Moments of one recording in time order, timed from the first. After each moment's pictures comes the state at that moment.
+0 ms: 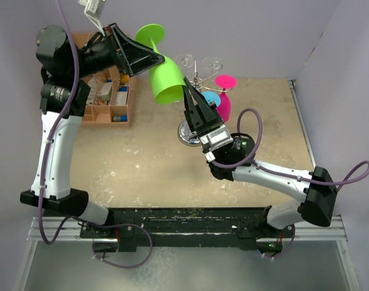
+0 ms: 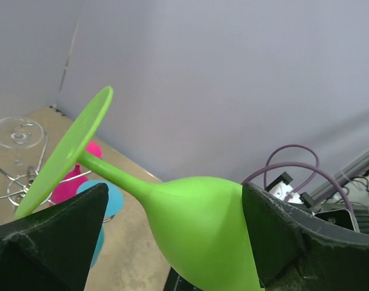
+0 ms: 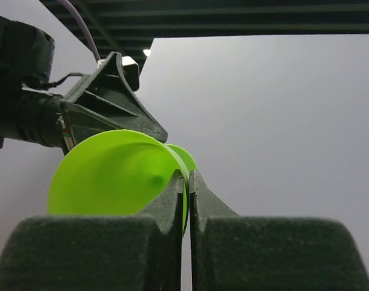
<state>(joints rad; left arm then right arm) -0.23 1.47 2.10 -0.33 0.91 -0.73 1.08 1.41 1.12 1.37 0.06 -0.76</state>
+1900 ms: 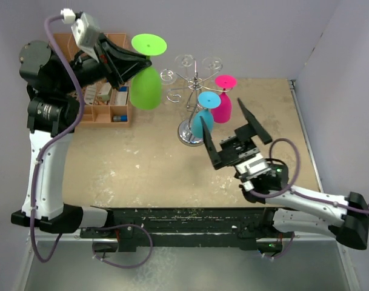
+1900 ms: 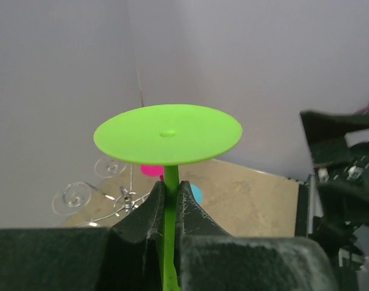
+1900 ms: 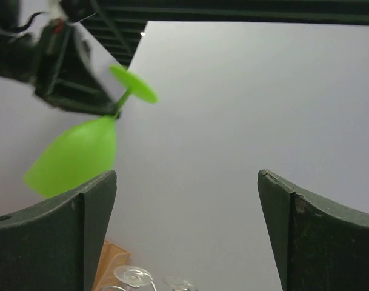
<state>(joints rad) -0.21 1.39 2.06 -0.30 0.92 -0.31 1.09 1.07 0.69 1.40 0.08 -0.84</state>
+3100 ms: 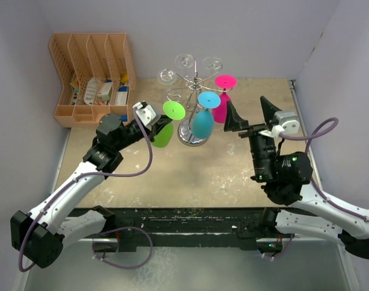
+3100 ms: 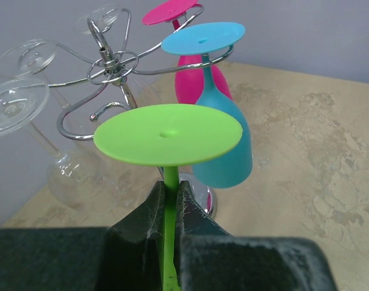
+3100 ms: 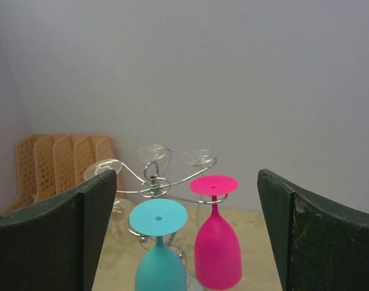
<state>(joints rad) -0.51 1.03 0.87 0.19 0.45 0.20 1.09 0.81 0.87 0.65 0.77 -0.45</state>
